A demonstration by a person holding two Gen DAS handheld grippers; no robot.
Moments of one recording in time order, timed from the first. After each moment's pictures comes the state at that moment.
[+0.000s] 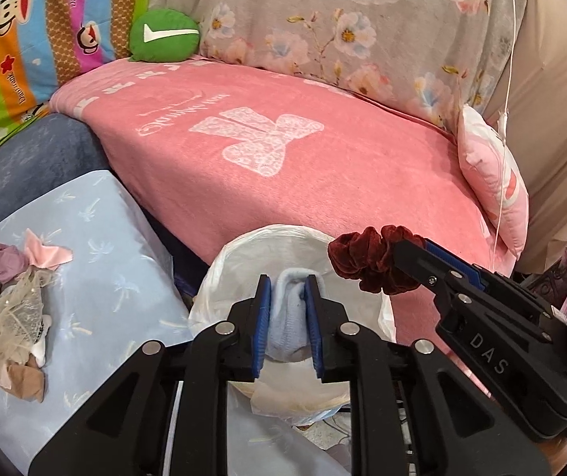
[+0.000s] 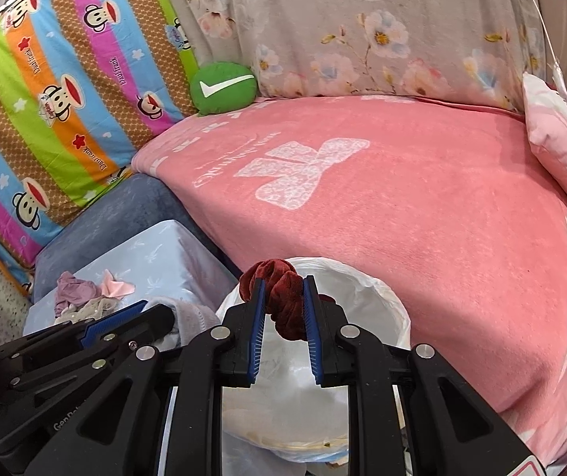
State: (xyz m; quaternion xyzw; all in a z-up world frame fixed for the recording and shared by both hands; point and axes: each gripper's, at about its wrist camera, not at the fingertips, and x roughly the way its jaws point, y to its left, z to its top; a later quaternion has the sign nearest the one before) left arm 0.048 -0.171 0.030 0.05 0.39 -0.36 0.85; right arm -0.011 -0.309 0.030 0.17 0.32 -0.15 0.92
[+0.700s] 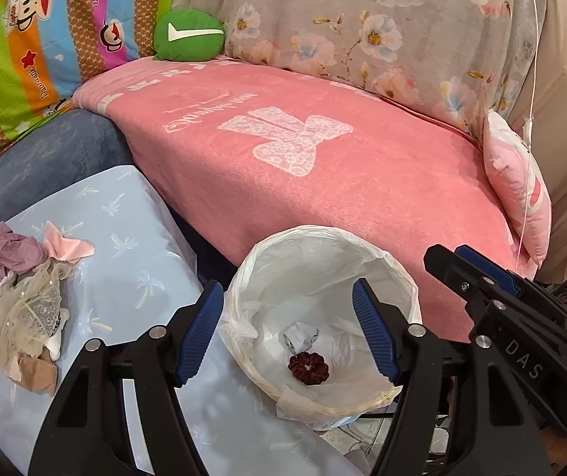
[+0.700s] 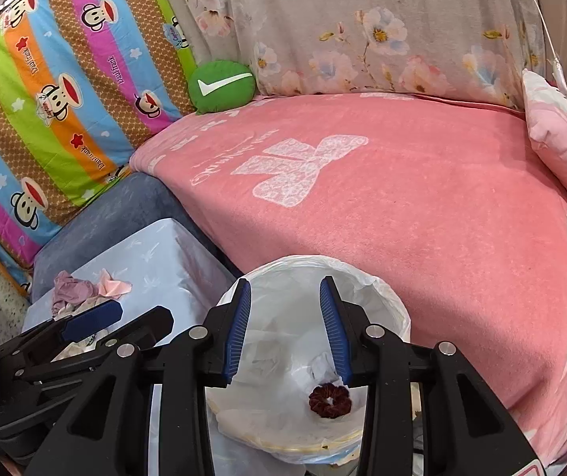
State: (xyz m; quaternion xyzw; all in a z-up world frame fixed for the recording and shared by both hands) left arm 0.058 -0.159 0.023 0.04 0.39 -0.32 0.86; right arm -0.009 -0.304 0.025 0.17 0.32 -0.15 0.92
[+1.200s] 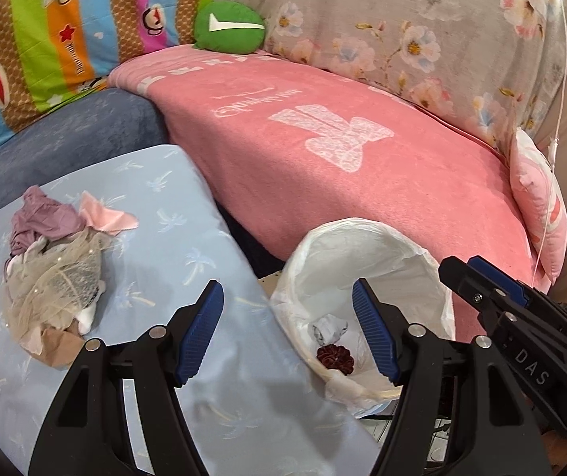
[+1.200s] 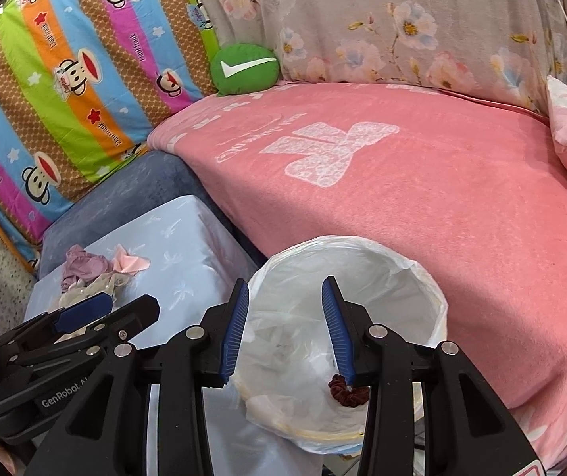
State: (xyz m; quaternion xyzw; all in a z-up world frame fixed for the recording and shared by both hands) left arm 0.069 -0.107 0.013 0.01 0.40 -0.27 0.88; right arm 0.008 -0.263 0.015 0.15 0.34 -0.11 0.92
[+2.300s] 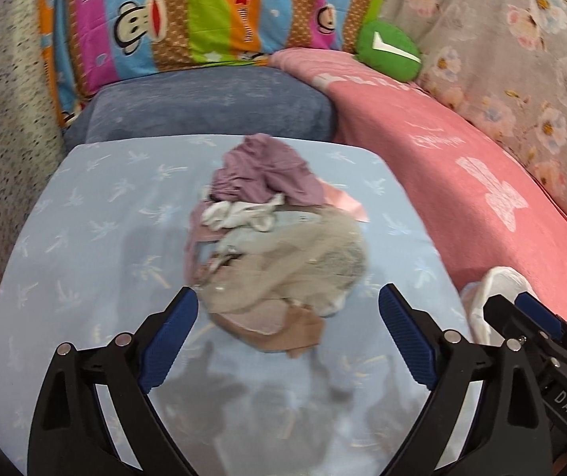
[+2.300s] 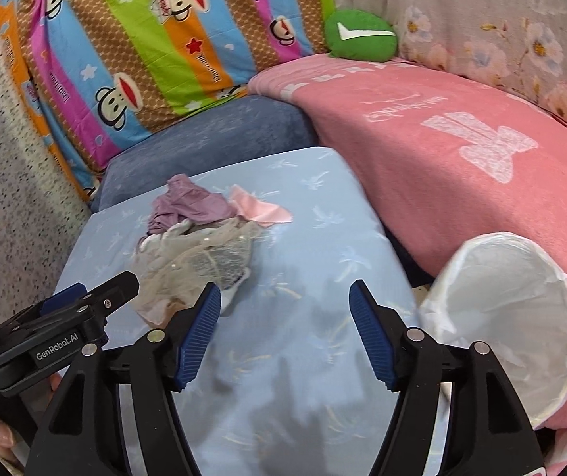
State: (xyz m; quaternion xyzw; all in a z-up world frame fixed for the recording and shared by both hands) left arm 0.100 0.102 -0.008 -0.07 0.41 -0.07 0.91; right arm 0.081 -0.076 -0.004 0.09 0.39 0.03 0.92
